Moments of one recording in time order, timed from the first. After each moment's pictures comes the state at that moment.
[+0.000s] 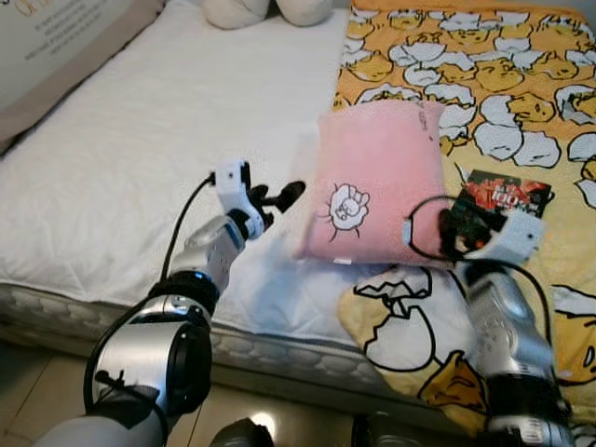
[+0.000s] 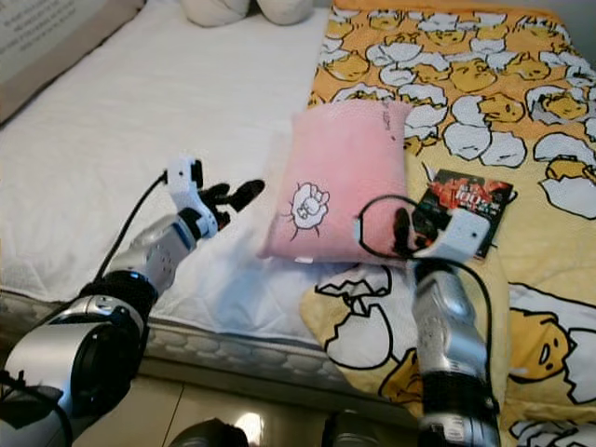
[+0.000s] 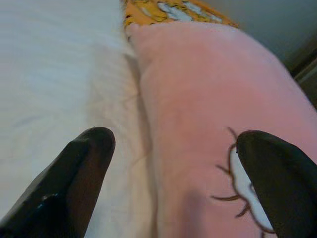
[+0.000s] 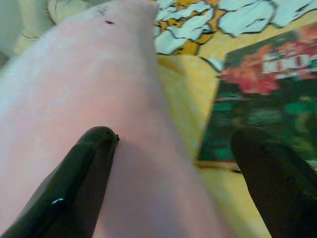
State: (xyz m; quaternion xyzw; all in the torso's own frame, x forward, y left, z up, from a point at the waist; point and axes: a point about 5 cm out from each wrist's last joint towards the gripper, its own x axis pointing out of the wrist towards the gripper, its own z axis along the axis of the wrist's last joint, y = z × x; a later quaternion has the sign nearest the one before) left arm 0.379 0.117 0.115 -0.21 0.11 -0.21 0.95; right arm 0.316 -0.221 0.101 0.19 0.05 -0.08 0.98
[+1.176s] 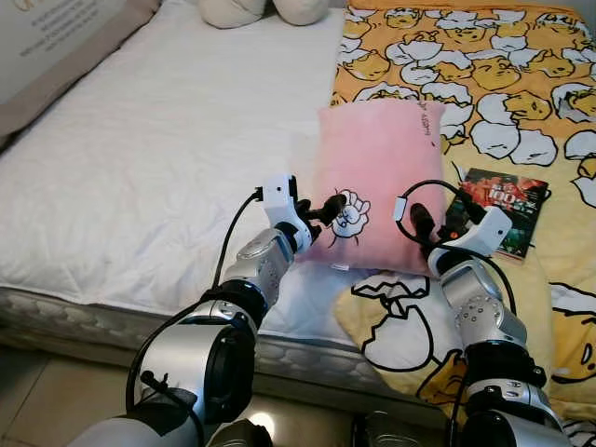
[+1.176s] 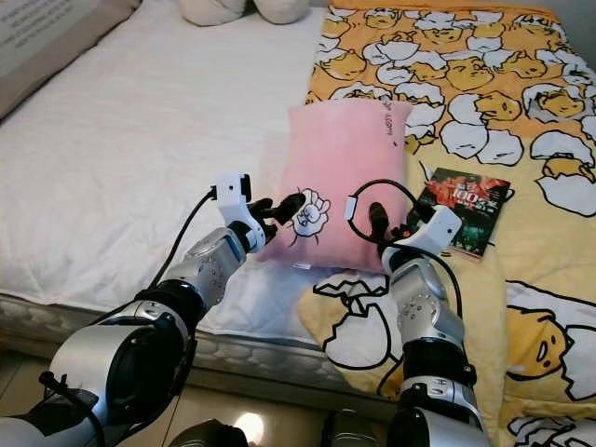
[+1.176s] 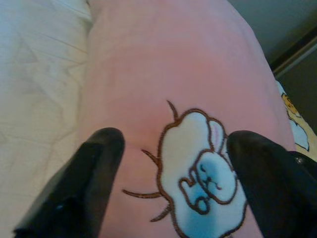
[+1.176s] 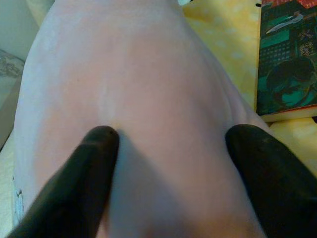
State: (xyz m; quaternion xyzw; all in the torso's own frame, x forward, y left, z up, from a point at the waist) left arm 0.366 0.046 0.106 -0.24 0.14 -0.24 0.93; right arm 0.334 -0.196 0.086 0.33 0.10 -0.04 0.94
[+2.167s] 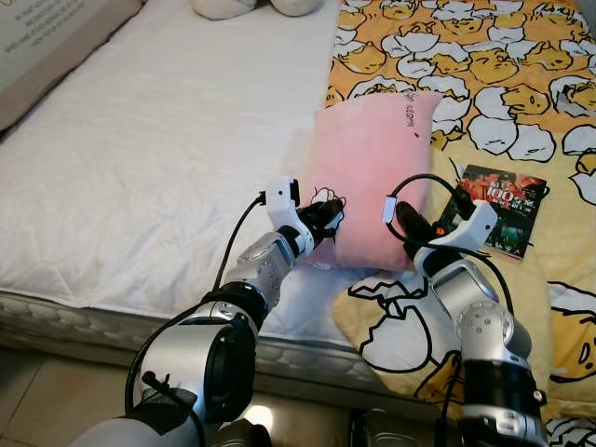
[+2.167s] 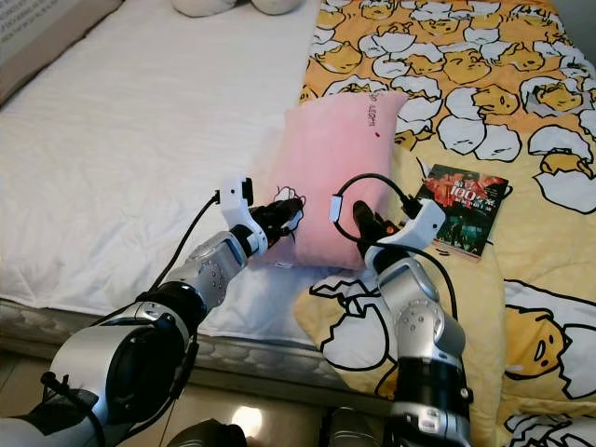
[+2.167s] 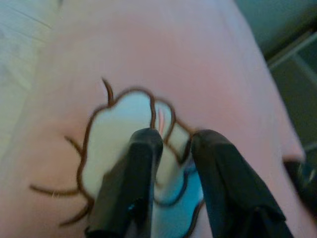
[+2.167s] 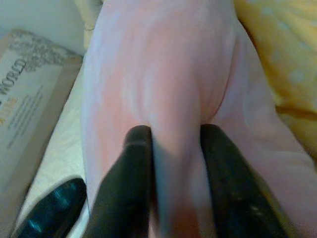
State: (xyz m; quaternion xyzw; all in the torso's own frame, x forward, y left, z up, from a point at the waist) left arm 0.363 0.043 0.104 -0.30 0.13 -0.26 0.91; right arm 0.314 -0.167 0.110 0.36 0.10 0.05 0.92
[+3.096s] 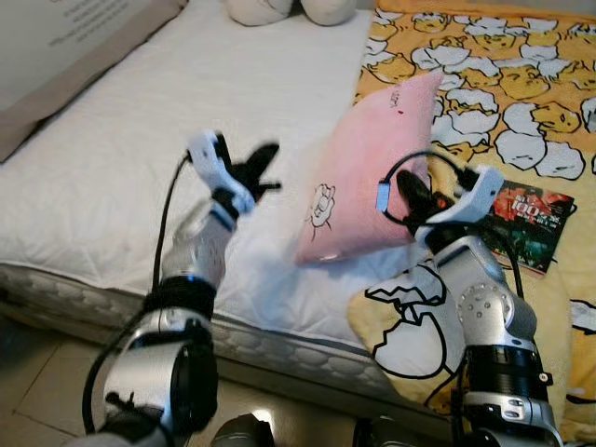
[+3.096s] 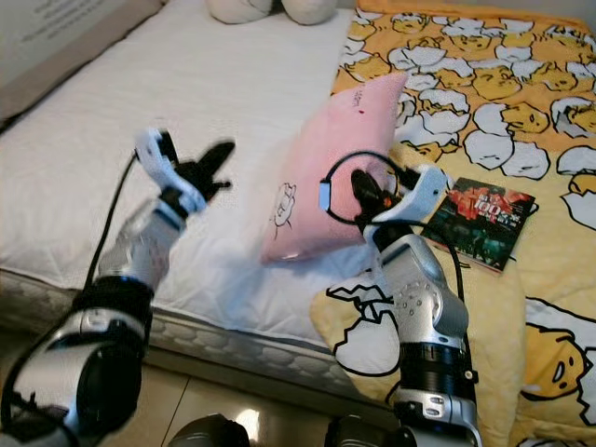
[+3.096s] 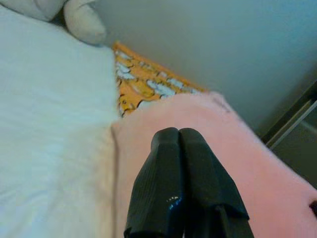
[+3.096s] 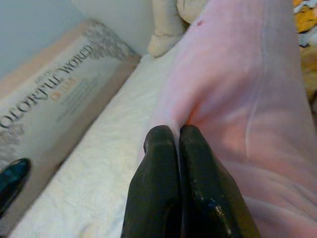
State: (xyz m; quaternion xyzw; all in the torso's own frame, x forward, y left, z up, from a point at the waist) left arm 0.376 0.124 0.153 -0.25 -0.02 -0.24 0.94; right arm 0.328 -0.165 0.142 0.29 0.02 0.11 0.95
